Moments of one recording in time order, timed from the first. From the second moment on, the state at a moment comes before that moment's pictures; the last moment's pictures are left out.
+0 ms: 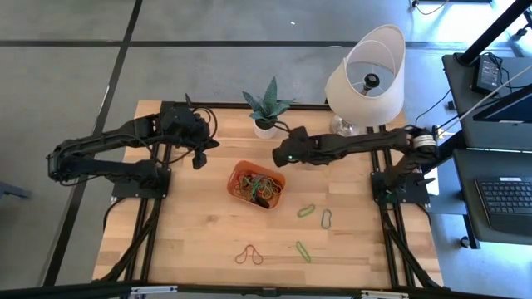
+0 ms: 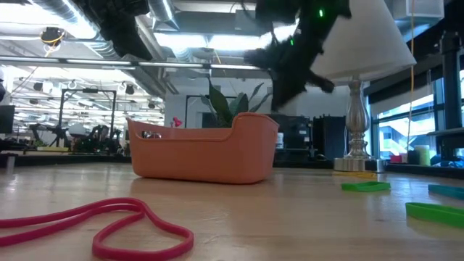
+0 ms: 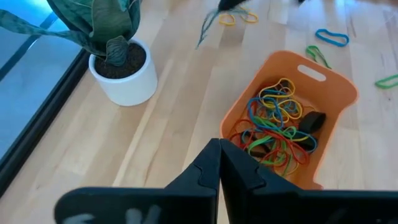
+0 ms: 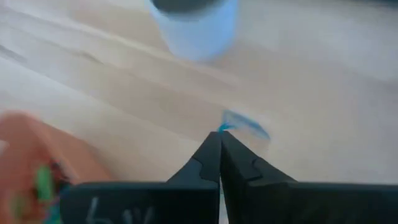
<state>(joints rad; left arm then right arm) 0.36 0.88 0.87 -0.69 0.09 0.03 -0.07 1.69 1.23 -0.63 0.51 1.03</state>
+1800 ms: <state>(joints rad) 0.36 0.89 0.87 -0.70 0.09 0.06 0.00 1.96 1.45 -0.73 0.22 0.67</state>
